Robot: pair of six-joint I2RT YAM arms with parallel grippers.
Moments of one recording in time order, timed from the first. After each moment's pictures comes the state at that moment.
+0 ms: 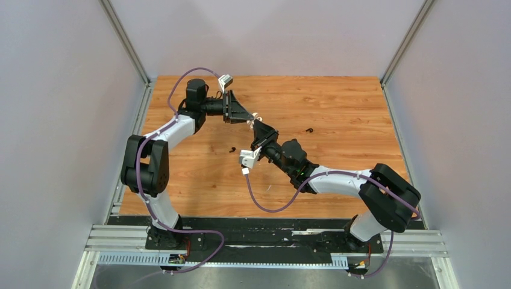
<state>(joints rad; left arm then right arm) -0.25 1.78 1.22 0.27 1.21 -0.93 0.91 1.53 0.72 0.86 0.10 -1.37</state>
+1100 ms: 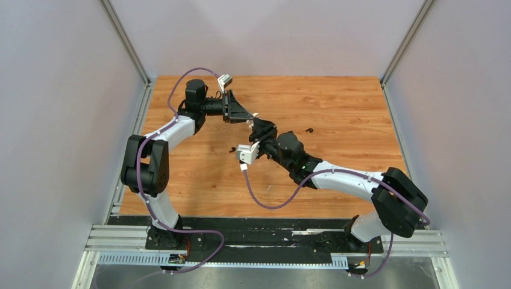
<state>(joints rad) -0.24 1.78 1.20 0.34 1.22 -0.97 0.91 1.47 0.83 0.55 0.09 -1.32</state>
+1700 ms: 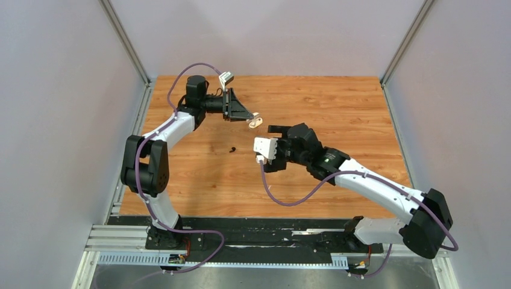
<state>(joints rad) -0.24 1.78 1.26 0.23 1.25 -0.87 0.84 1.26 0.96 -0.16 -0.07 -0.90</state>
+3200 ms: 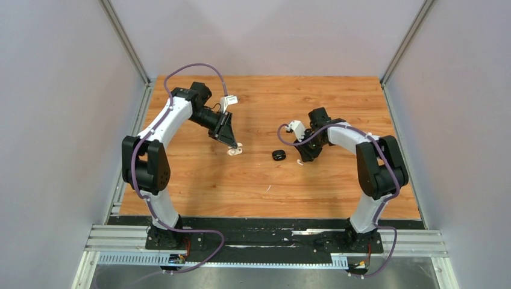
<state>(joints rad) -0.24 1.80 1.57 -1.19 0.97 0.35 0.28 1.80 1.14 -0.60 -0.36 -0.65</state>
